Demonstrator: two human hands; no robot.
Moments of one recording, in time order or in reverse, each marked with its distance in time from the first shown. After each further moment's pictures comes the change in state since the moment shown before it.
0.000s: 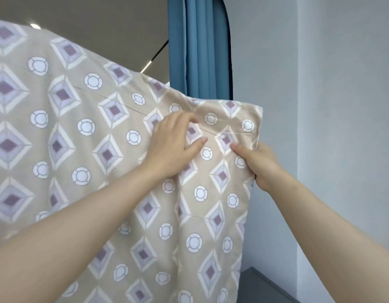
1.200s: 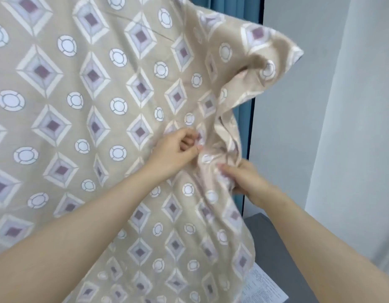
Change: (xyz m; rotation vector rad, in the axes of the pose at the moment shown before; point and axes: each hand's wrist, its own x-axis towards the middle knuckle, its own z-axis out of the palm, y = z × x) left_hand -0.126 -0.020 -0.001 -0.534 -0.285 -0.545; right_hand -0.087 0.106 0.029 -0.239 -0.286 0.333
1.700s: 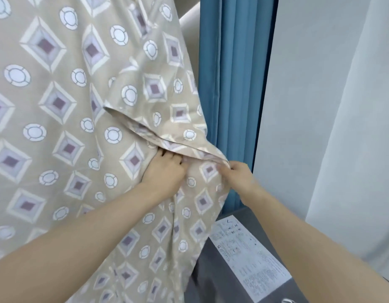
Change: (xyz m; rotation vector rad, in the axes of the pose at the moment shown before) left_hand -0.056 -0.049 0.002 1.387 -0.246 0.269; right_hand 0.005 0.045 0.037 -0.169 0.100 0.022
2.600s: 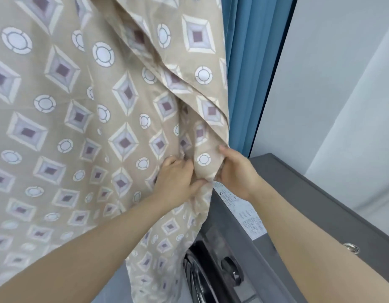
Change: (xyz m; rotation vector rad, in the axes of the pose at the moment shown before) left_hand -0.090 0.075 0.062 -0.653 -0.029 -0.197; right_hand -0.053 0.065 0.038 0.581 -0.409 0.227
